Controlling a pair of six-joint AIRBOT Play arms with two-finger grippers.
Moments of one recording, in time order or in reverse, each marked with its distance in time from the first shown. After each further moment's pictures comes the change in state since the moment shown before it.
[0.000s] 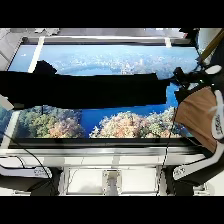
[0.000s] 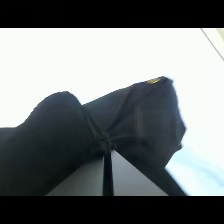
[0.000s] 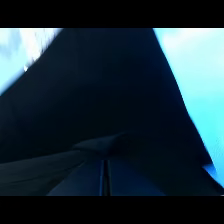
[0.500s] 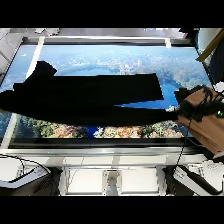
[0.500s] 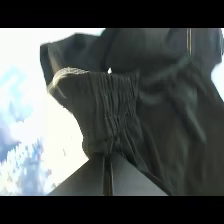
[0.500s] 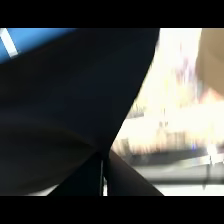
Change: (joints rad) left arm 0.379 0.314 -0.251 -0.234 -0.401 0.390; right arm -0.152 0.596 -0.549 -0.150 0.343 -0.093
